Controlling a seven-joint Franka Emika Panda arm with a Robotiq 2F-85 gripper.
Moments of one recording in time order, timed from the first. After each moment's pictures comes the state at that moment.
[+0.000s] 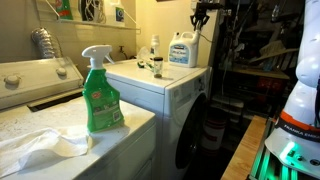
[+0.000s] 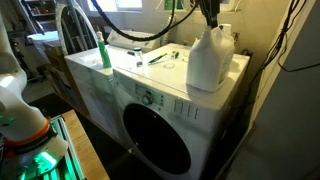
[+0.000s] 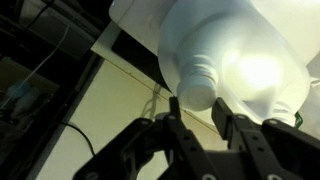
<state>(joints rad) -0.21 0.23 -0.25 -1.36 -0.08 1.93 0.25</state>
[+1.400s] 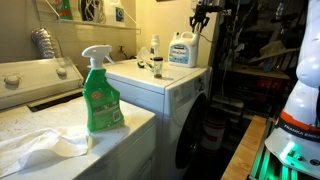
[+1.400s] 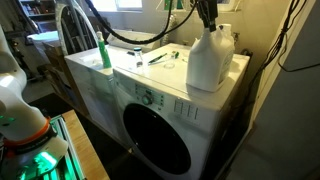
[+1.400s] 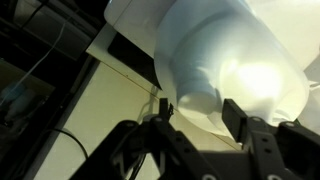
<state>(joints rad) -0.20 0.20 -0.25 -1.44 -0.09 2.00 0.26</state>
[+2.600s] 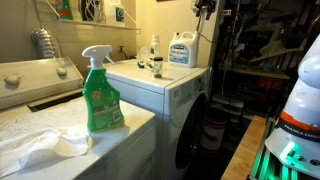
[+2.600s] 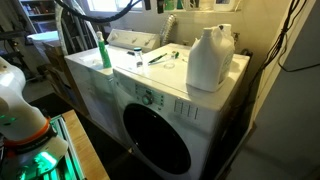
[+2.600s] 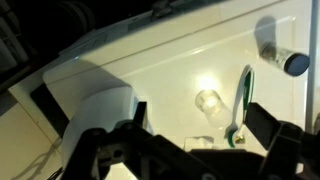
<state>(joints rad) -0.15 -0.15 -0.16 -1.62 0.08 1.57 -0.16</state>
